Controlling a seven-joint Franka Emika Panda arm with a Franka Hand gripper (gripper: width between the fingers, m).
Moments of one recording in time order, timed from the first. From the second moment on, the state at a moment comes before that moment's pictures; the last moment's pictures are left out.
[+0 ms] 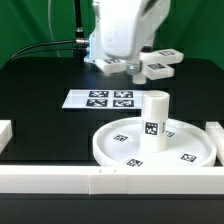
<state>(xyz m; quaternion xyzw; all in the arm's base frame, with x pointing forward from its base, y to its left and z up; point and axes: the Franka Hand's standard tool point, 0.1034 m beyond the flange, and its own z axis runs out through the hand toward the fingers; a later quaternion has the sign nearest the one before) 0.563 0.026 0.139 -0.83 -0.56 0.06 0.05</state>
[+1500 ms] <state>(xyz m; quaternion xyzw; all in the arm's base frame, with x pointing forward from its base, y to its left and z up) 0.560 0.035 0.117 -0.83 -0.56 0.04 0.04</state>
